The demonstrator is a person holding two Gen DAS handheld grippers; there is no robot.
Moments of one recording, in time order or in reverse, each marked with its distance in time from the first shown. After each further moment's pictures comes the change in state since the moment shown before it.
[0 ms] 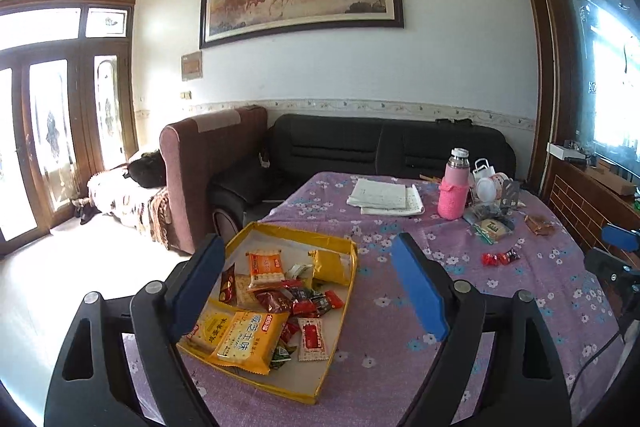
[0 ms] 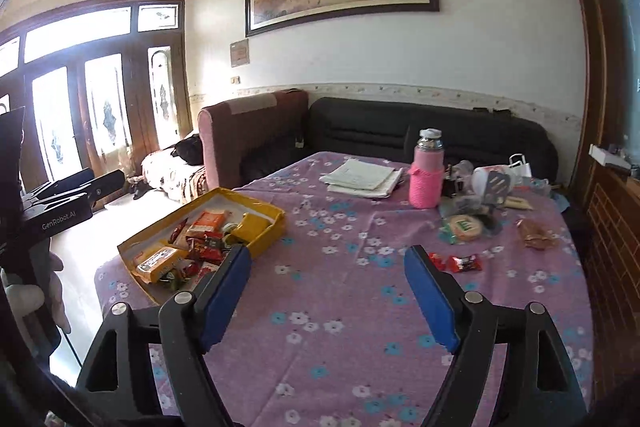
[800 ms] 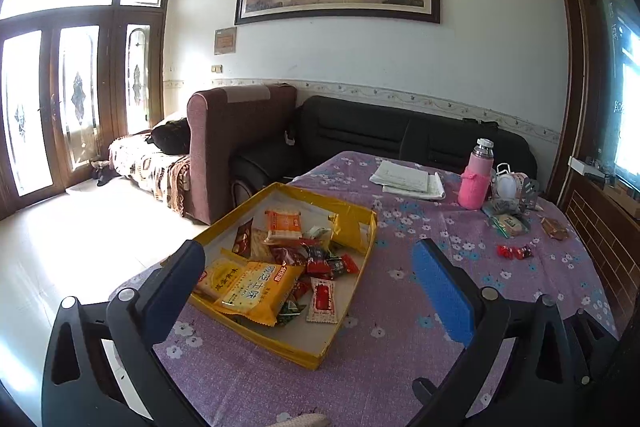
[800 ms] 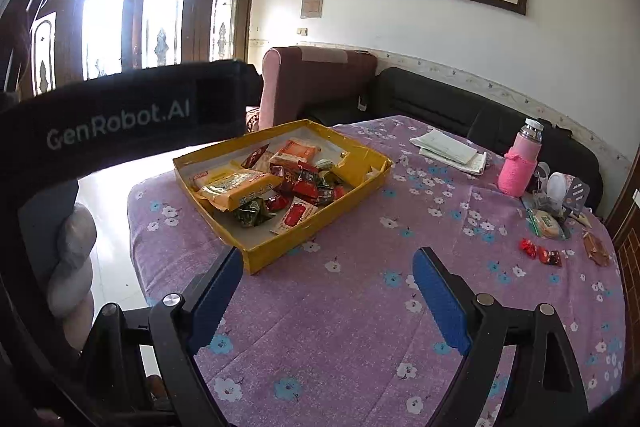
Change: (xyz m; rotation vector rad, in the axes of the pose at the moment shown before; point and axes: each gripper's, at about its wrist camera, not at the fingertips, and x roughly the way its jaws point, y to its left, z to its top) left arm 0.008 0.012 -0.052 -0.103 0.086 0.073; right arm 0.058 0.153 -0.068 -0.227 0.142 0.141
